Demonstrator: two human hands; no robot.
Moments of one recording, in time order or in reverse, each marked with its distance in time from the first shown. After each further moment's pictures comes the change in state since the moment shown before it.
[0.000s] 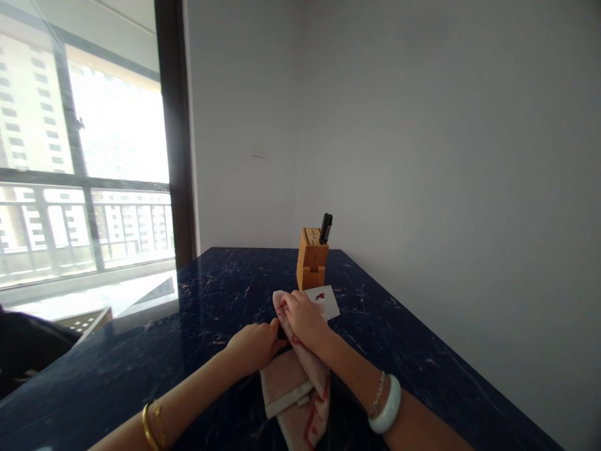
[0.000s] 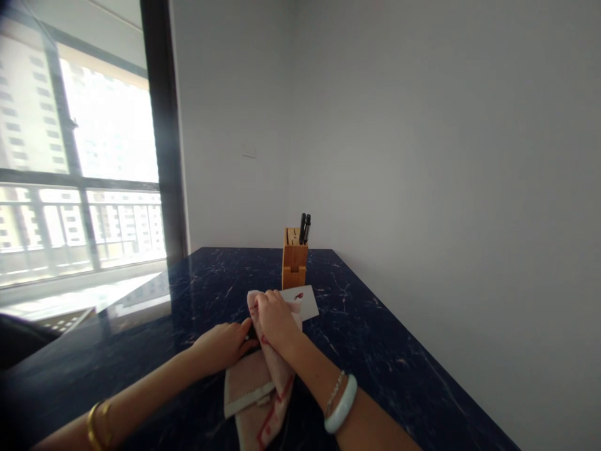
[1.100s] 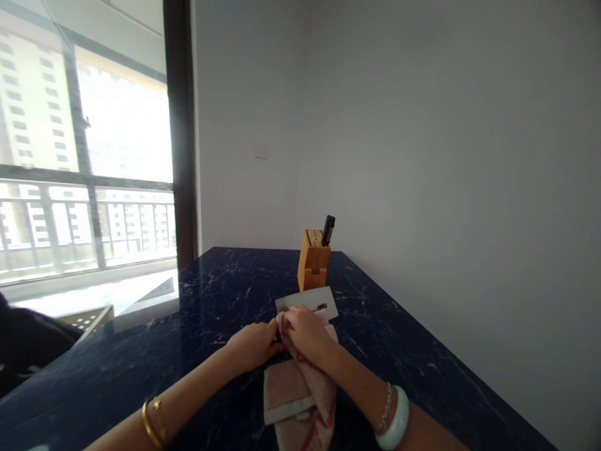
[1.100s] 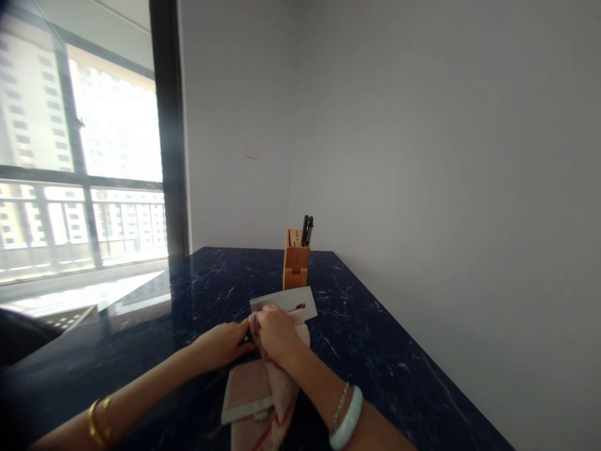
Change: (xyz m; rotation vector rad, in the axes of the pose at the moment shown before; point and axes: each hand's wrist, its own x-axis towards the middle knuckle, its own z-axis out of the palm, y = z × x) left_hand -0.001 -0.009 -0.002 -0.073 -0.060 -0.007; right_hand -0.012 -0.003 0.005 0.031 -0.177 0.001
